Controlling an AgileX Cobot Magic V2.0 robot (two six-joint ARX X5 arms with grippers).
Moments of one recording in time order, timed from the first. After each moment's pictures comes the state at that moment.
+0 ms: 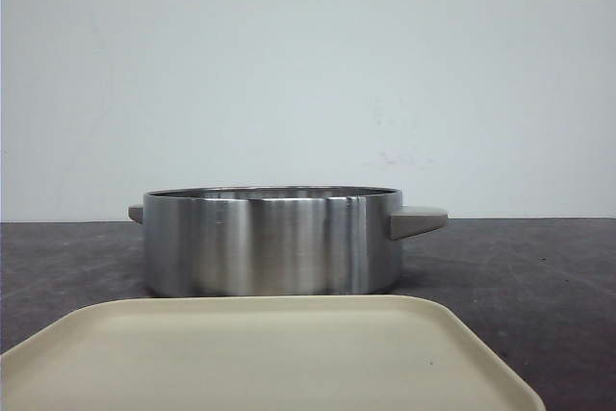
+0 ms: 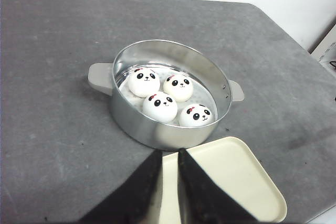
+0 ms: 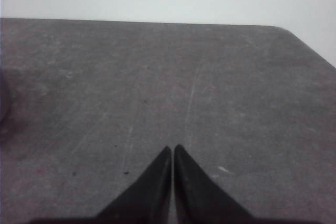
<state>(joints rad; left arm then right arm) -0.66 0.39 0.96 -0.96 -0.10 -0.33 0.05 0.00 0.02 -0.17 0.04 0.04</state>
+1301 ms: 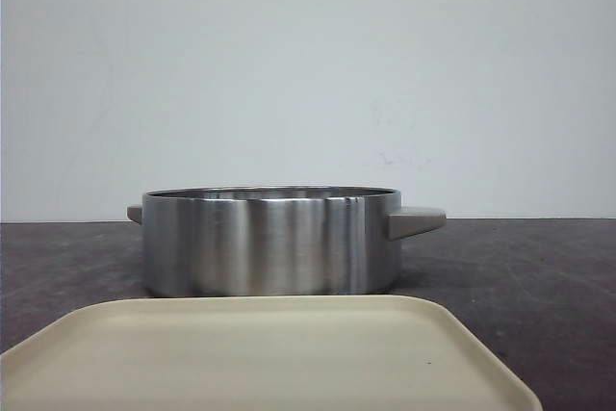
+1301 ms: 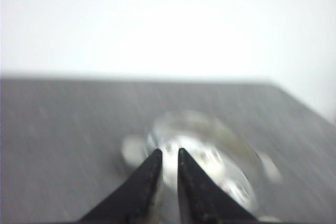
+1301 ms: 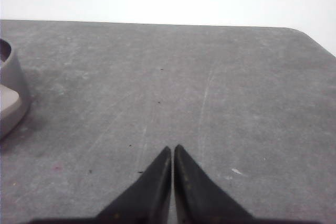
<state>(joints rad) -0.38 0.14 0.70 -0.58 -0.04 -0.17 0.05 0.00 0.02 -0.17 0.00 0.04</state>
